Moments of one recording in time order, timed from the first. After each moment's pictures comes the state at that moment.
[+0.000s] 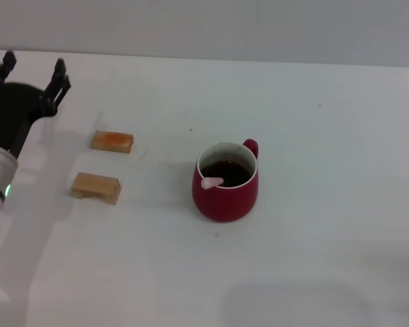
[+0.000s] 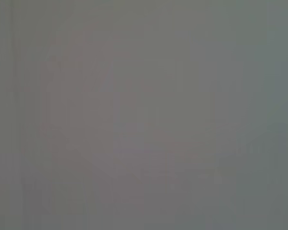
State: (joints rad) left arm -0.37 -2.07 -1.14 -0.37 2.59 1.05 0.01; right arm 0.02 2.08 0.07 0.51 -1.35 -1.80 -0.29
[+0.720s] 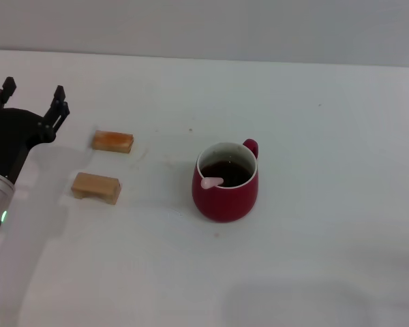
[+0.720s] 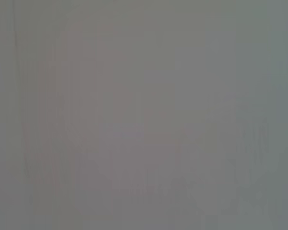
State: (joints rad) left arm -0.33 -2.07 -1.10 -0.34 2.59 1.08 0.00; right arm 0.05 2.08 0.03 0.50 -1.35 -1.90 -0.29
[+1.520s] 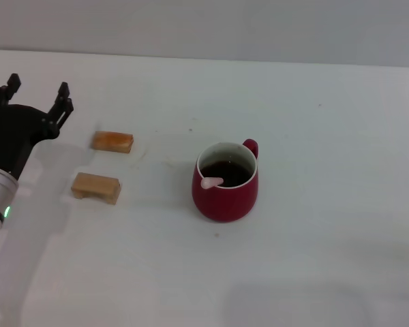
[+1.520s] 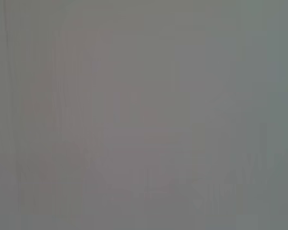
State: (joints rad) left arm -0.34 -2.07 -1.09 -0.34 2.59 1.07 -0.01; right arm 0.09 2.08 0.01 0.44 -1.35 -1.92 -0.30
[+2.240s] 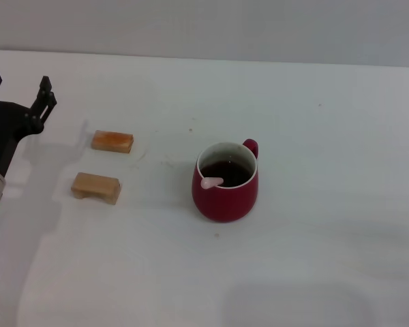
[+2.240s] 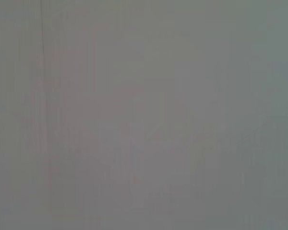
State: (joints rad) left arm -0.32 -2.07 -1.14 -0.36 2.58 1.08 -0.01; right arm 0.16 2.08 0.04 0.40 -1.35 -1.93 -0.29
